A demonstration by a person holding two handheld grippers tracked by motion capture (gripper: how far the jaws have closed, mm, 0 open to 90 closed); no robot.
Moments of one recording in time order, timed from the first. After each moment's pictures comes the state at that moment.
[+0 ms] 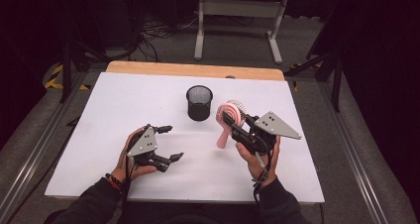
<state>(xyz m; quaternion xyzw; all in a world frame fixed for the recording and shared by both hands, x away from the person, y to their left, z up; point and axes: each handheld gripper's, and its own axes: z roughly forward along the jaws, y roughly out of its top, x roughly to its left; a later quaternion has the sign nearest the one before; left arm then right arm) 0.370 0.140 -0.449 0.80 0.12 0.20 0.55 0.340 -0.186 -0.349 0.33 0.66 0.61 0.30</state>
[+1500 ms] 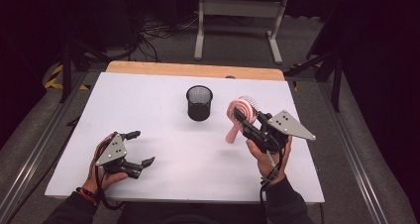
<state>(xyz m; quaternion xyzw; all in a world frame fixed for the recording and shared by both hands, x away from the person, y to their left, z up) 0.350 0.213 -0.467 0.79 0.19 0.23 0.53 0.337 -0.207 -0.339 0.33 0.64 0.61 0.33</state>
